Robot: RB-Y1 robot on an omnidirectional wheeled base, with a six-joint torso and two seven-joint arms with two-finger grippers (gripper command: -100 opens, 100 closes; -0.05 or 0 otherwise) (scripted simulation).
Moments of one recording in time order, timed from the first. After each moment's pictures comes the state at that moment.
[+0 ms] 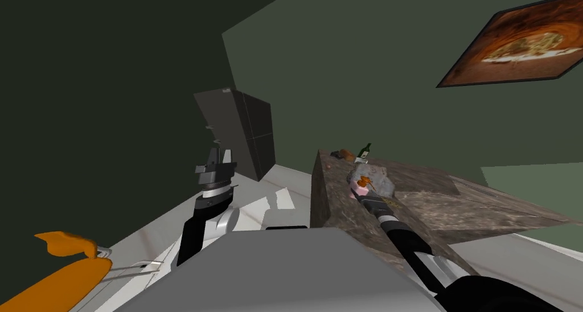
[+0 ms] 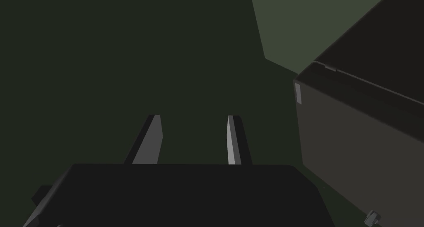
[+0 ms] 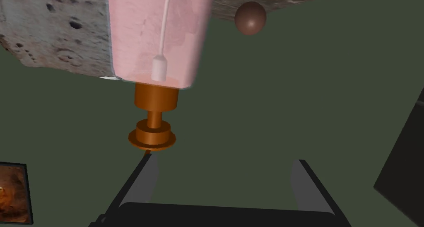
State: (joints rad) left arm 0.45 0.02 0.03 -2.38 0.06 -0.56 0.06; right arm 0.78 -0.46 -0.41 -1.98 0.64 -0.17 0.41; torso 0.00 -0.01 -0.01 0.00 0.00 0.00
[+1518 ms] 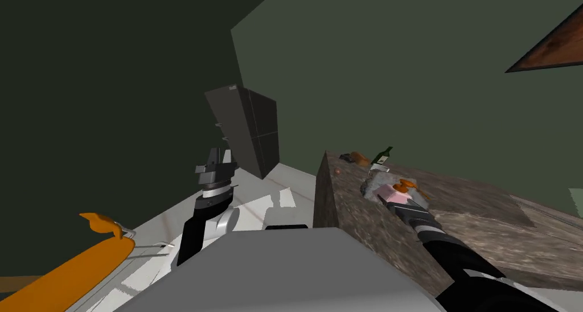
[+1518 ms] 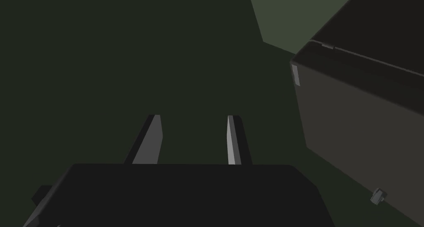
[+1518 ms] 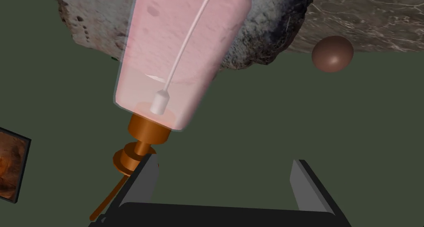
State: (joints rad) left arm 0.45 0.02 0.03 -2.38 0.06 -0.56 0.06; right arm 0.84 -0.57 -0.58 -1.87 0.65 -0.06 0.41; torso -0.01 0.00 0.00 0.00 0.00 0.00
